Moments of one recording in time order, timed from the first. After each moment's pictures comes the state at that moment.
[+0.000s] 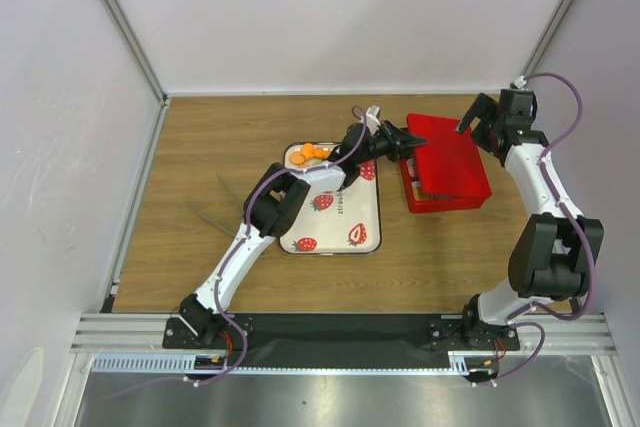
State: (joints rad) left arm -0.70 2.65 1.97 0.73 0.45 -1.58; right arm -0.10 1.55 1.29 -0.39 0.02 0.47
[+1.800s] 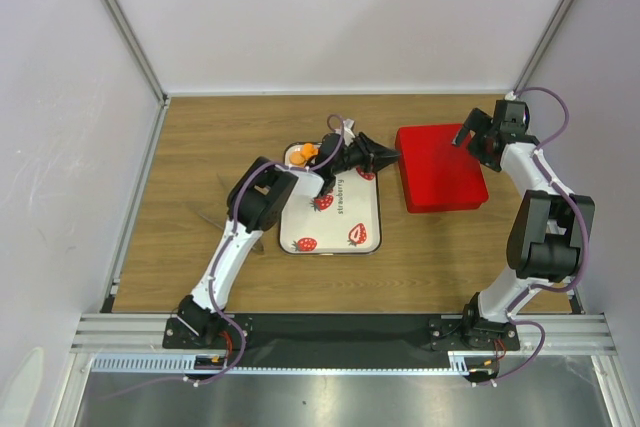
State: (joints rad) left arm -0.62 2.54 1.62 0.85 0.50 -1.53; right arm -0.14 1.68 1.24 -0.34 -0.04 0.44
